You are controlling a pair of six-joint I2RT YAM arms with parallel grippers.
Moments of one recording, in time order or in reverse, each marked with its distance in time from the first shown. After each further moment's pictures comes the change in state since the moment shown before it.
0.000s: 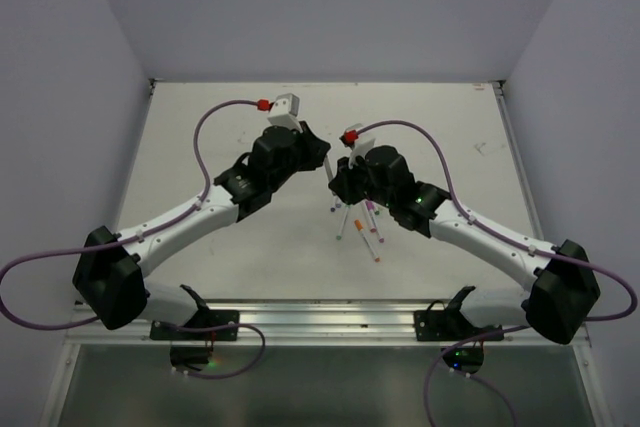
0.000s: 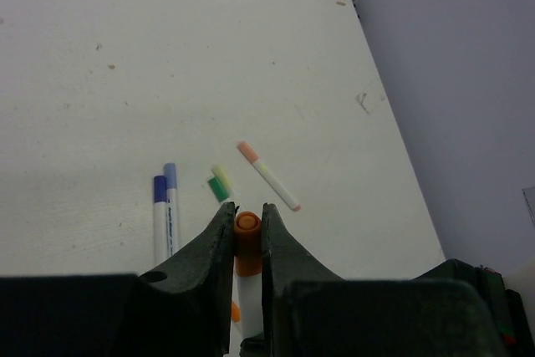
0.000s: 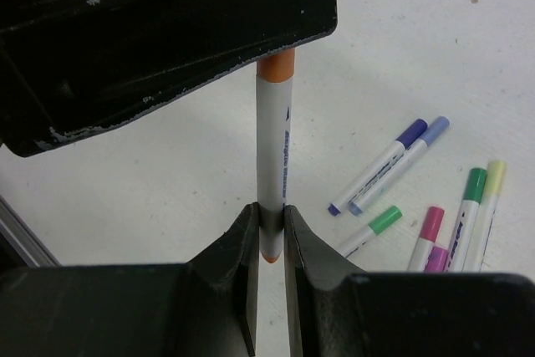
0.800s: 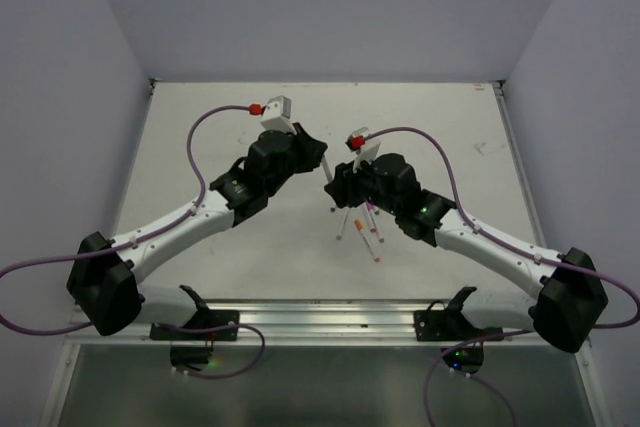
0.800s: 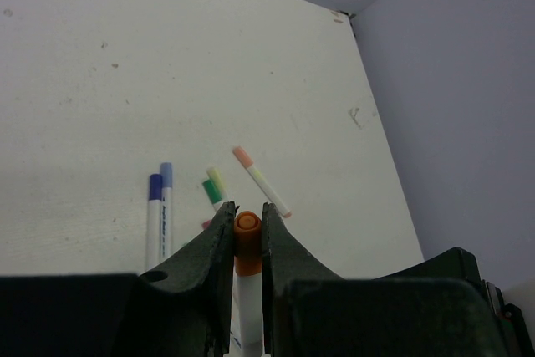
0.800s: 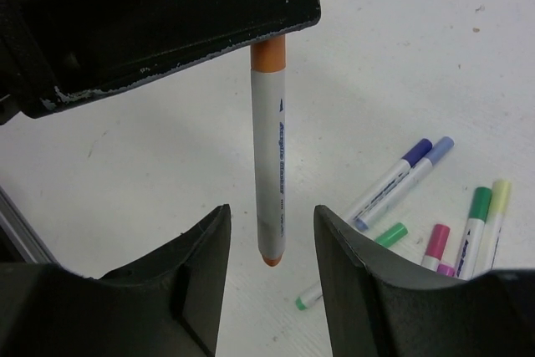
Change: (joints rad) left arm -0.008 -0.041 -0.034 0.009 -0.050 -0.063; right arm 0.005 -0.060 -0.098 0.138 -0.009 -0.002
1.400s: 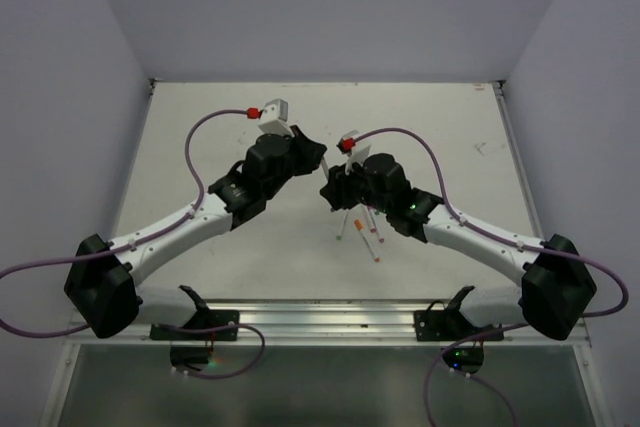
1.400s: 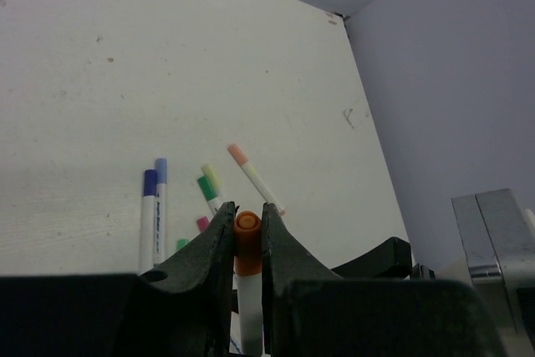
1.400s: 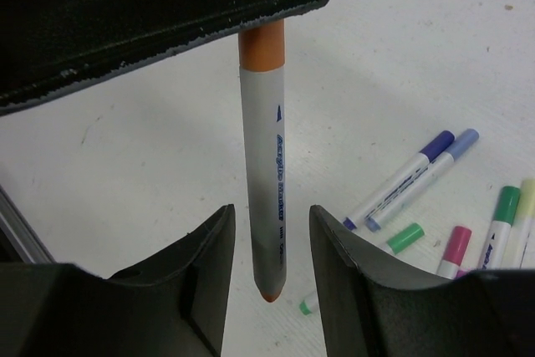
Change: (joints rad) left arm 0.000 -0.019 -0.036 0.030 0.004 -0.027; right arm 0.000 0.086 0.000 0.033 -0.033 0.002
